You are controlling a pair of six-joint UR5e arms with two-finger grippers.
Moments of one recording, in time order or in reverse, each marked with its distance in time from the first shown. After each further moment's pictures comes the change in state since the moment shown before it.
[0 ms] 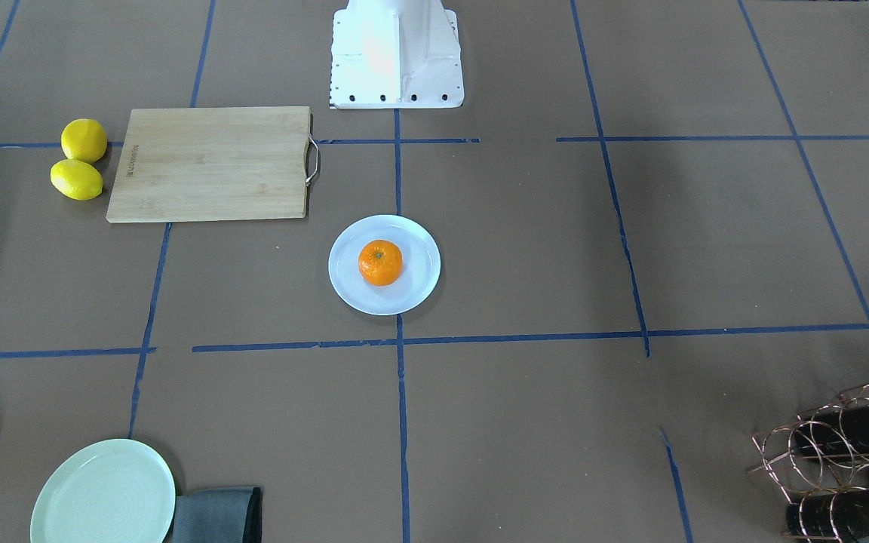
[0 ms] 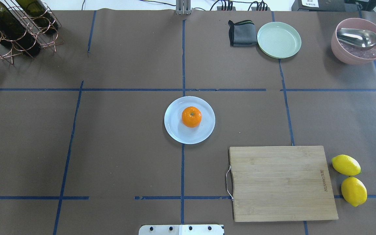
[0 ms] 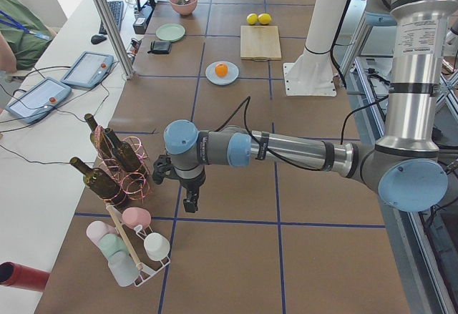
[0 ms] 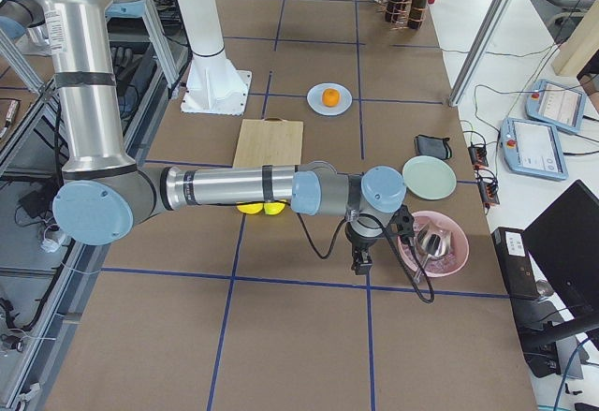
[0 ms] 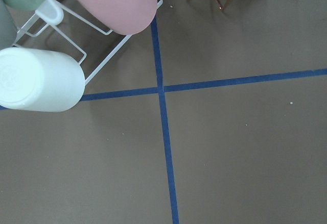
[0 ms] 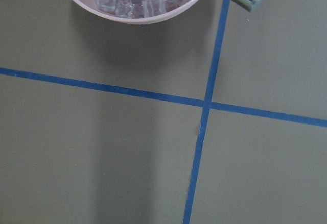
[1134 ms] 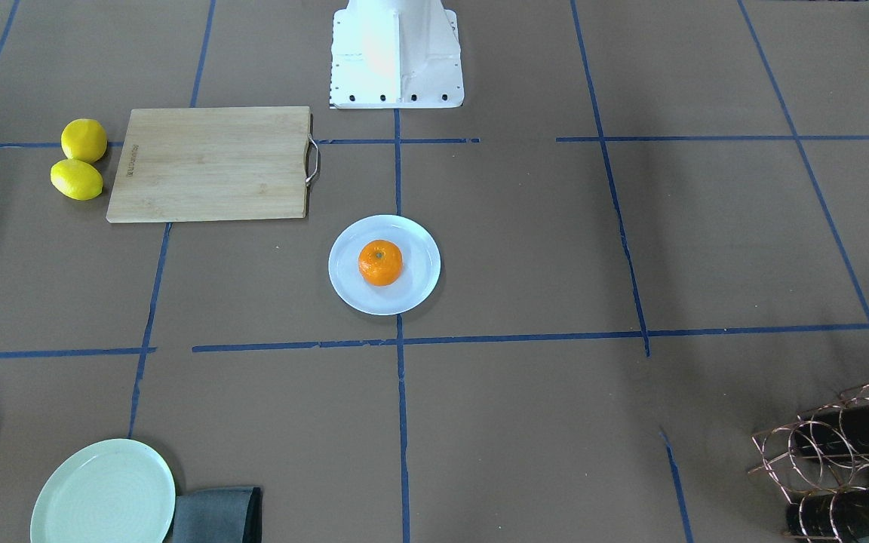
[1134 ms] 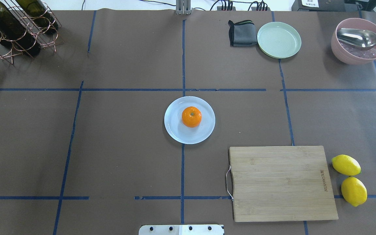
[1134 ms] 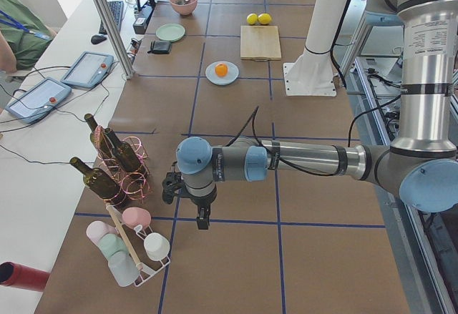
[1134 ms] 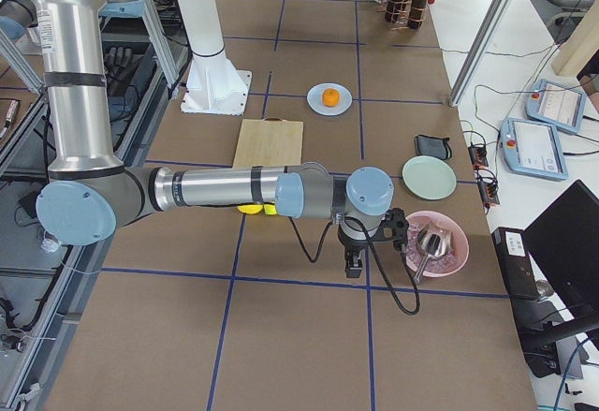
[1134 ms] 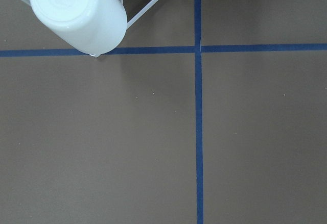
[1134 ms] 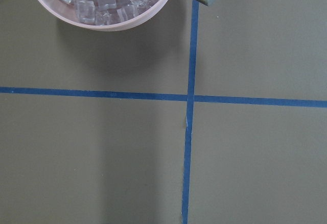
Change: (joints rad) left arm -0.074 0.056 0.000 -0.006 -0.006 -0.003; right arm 0.035 -0.030 0.042 0.016 0.006 0.086
